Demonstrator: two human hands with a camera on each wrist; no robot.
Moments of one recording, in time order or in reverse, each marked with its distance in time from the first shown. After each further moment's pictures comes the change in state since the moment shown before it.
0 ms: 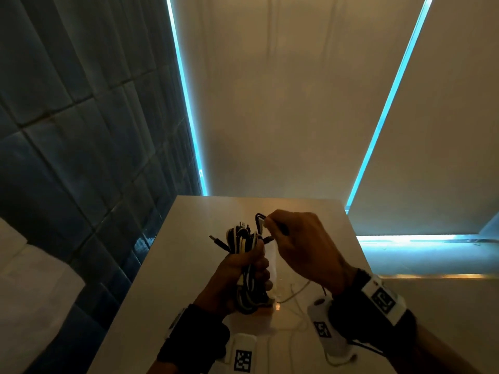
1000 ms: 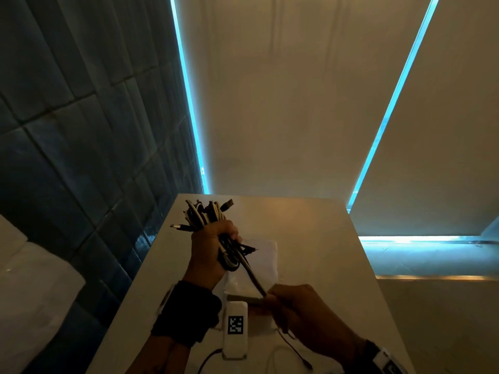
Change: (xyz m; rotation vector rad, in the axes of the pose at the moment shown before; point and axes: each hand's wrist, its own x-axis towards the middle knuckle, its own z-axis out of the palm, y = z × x) left_hand 0.015 0.046 -0.011 0.073 0.394 0.482; right_hand -0.074 0.016 0.041 0.302 -0.397 0.167
